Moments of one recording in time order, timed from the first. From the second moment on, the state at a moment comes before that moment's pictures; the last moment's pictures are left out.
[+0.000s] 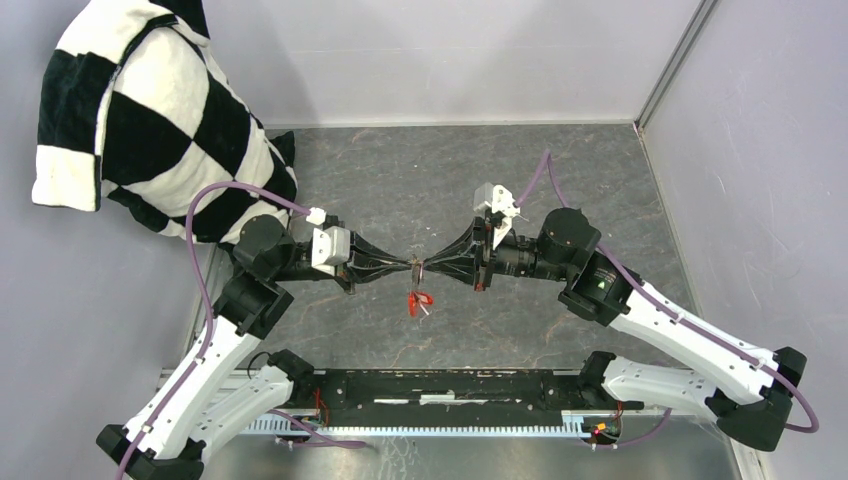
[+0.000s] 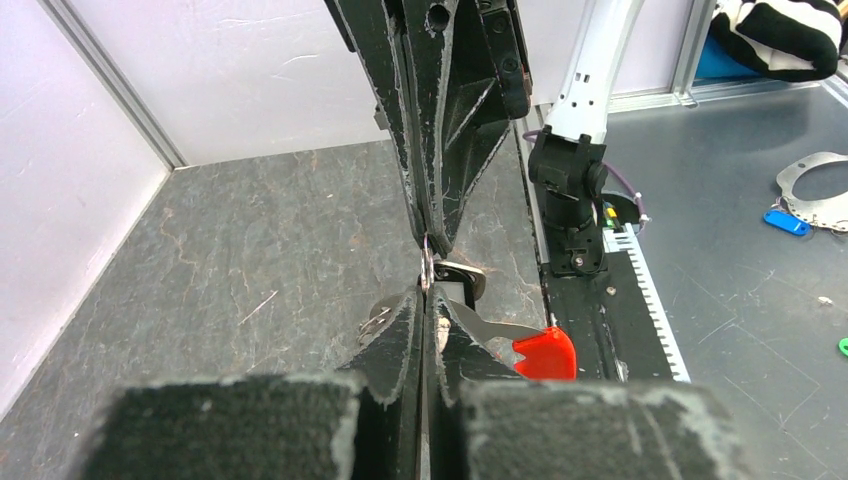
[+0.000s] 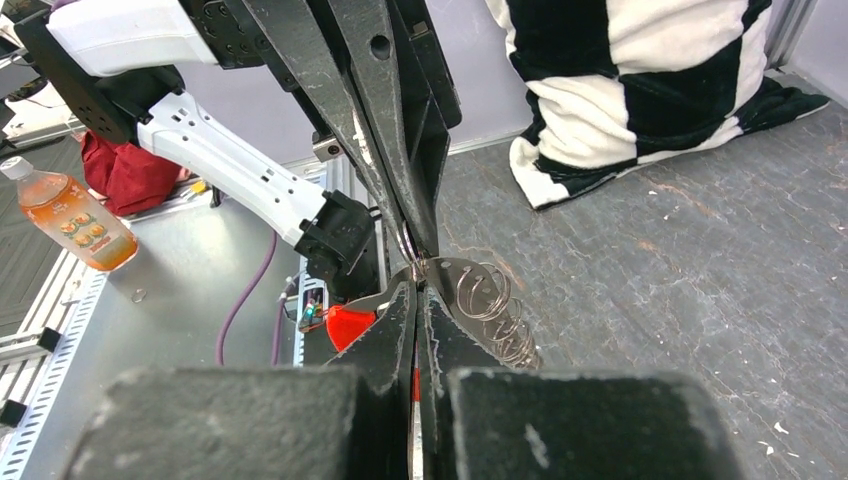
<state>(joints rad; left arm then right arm) -0.54 0.74 0.86 -0.03 1.00 0.12 0.93 0.98 1.00 0.02 -0.49 0.19</state>
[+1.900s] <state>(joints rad) -0.54 0.73 0.87 -0.03 1.05 0.14 0.93 1.05 1.06 0.01 -0.65 -0.01</state>
